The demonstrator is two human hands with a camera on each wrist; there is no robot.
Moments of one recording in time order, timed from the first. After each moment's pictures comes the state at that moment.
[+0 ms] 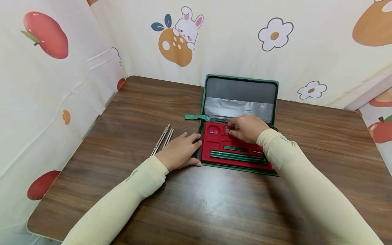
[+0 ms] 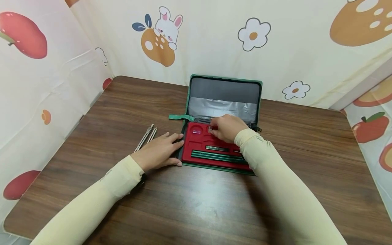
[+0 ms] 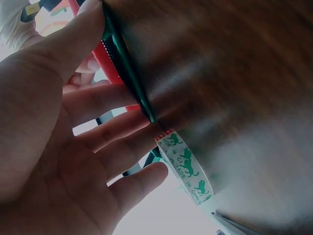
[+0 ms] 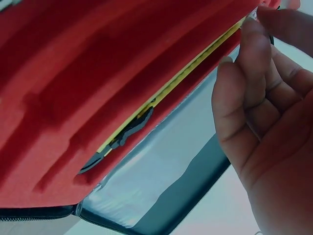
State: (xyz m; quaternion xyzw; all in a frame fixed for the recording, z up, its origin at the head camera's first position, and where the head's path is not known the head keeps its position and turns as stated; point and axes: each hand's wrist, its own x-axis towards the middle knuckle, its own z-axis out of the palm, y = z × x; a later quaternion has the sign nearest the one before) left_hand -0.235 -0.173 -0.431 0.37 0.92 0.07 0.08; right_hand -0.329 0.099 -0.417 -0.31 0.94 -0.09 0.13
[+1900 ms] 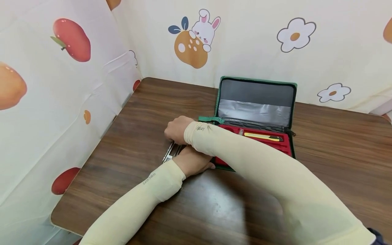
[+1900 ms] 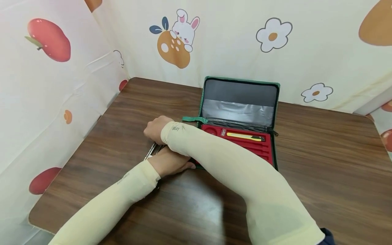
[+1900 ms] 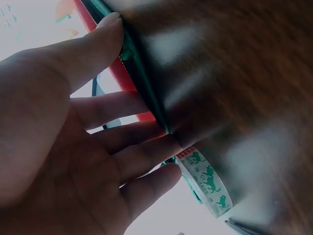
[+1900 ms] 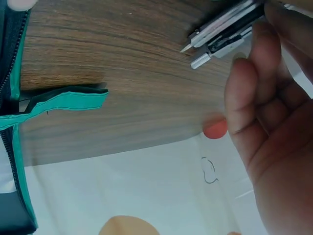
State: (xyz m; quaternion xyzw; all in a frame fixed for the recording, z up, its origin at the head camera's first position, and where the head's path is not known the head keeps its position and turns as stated) left_hand -0.217 -0.166 -0.425 0.36 0.93 0.03 0.04; right_hand -0.314 -0.149 -0.402 -0.56 0.80 0.14 0.12
